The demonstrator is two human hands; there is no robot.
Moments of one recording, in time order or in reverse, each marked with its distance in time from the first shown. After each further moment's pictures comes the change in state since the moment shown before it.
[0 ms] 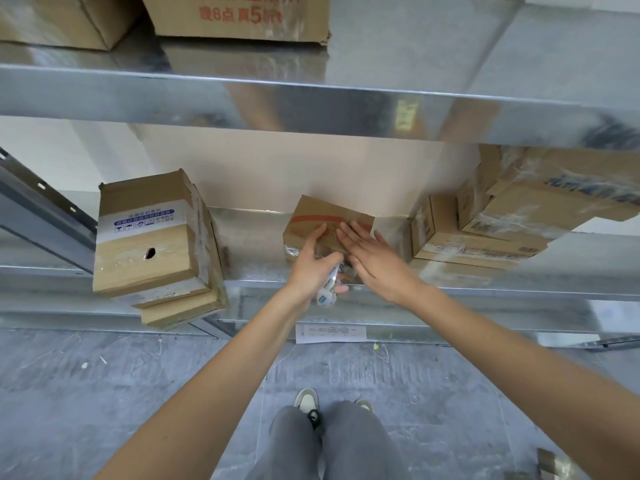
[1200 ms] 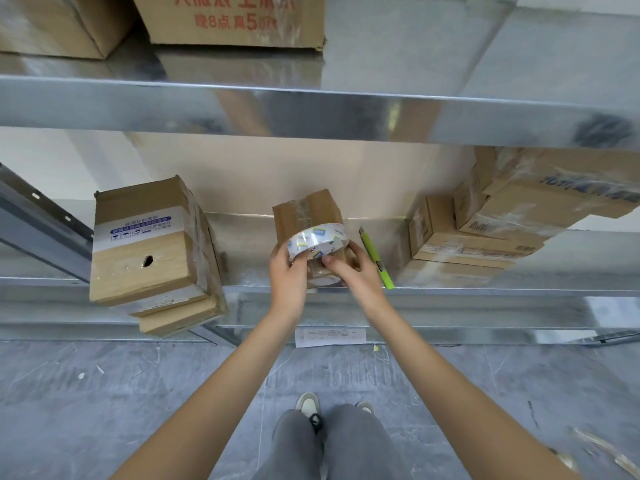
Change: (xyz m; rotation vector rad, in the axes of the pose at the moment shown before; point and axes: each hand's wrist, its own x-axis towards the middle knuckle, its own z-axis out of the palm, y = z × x) left_hand -0.027 0.011 -0.012 -0.006 0.332 0.249; right_hand 0.012 -0.047 0.039 1.249 0.371 0.667
